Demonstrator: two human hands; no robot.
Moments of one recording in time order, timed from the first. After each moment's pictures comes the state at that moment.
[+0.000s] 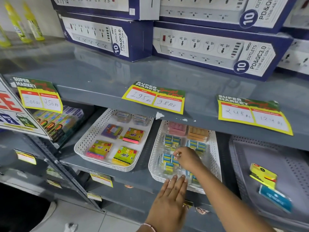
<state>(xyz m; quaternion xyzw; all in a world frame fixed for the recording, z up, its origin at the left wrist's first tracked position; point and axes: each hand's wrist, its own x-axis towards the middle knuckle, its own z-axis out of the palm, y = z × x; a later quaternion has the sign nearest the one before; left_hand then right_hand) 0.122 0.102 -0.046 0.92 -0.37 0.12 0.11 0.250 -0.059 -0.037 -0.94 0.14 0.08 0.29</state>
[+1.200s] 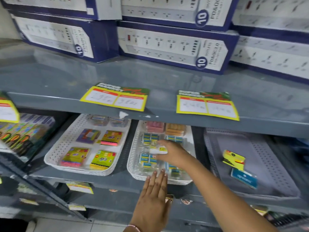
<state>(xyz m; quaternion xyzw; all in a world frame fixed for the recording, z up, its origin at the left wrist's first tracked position) 0.116 0.092 -0.046 0.91 -0.37 0.13 0.12 0.220 -0.086 -0.006 -0.93 0.05 0.09 0.35</state>
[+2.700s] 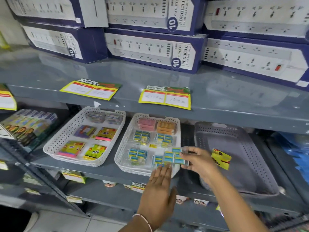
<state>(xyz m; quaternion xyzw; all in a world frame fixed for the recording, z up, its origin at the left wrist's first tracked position) 0.077 0.014 -0.035 0.92 -0.33 0.10 0.21 0.113 -0.176 0.018 -0.62 0.26 0.00 0.74</state>
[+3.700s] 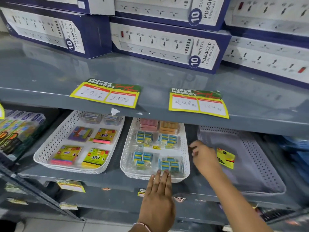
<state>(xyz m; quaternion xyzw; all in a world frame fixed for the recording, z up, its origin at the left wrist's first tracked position) 0.098 0.055 -0.039 0.93 -0.33 0.09 0.11 0.151 -0.161 0.002 -0.93 0.27 -0.10 0.24</state>
